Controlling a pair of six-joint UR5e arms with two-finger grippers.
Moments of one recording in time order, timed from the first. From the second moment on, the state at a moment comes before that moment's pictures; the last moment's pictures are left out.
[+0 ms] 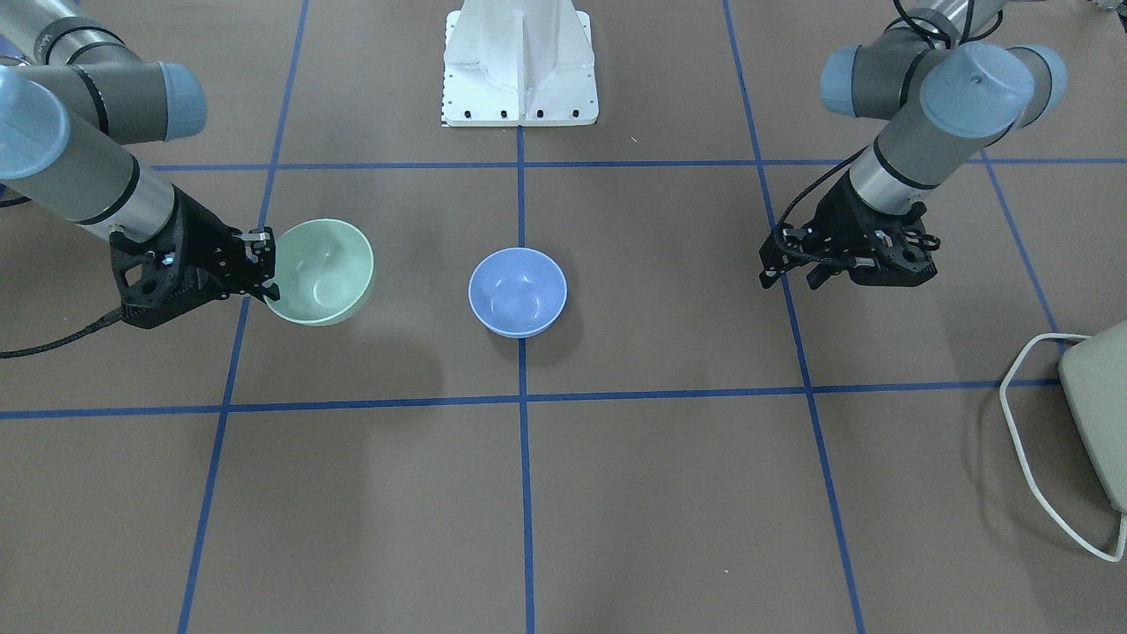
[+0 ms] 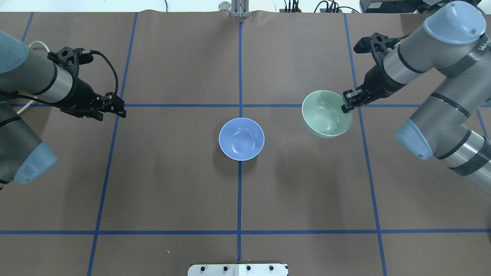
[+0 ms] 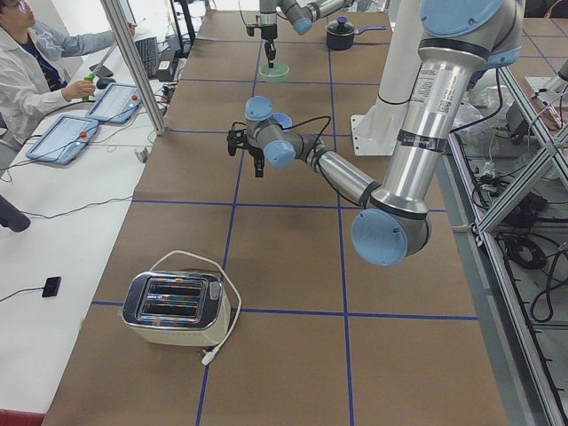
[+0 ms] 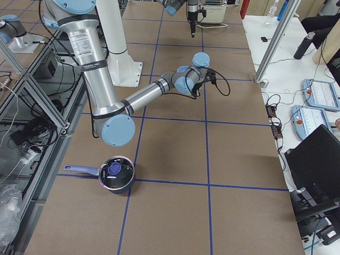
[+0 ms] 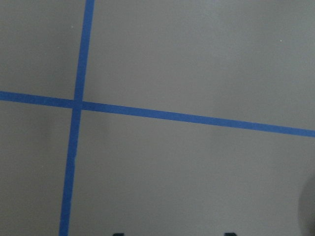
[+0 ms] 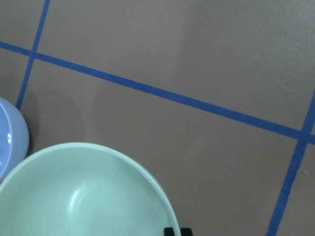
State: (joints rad) left arm -0.88 -1.82 -1.81 -1.92 -2.18 -1.06; right arm 0.91 -1.19 1.77 -1.37 2.32 0.68
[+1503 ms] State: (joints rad) left arm -0.88 -1.74 -1.80 -1.93 -2.17 -0.96; right arm 0.62 -0.90 1.66 -1.47 2.00 0.92
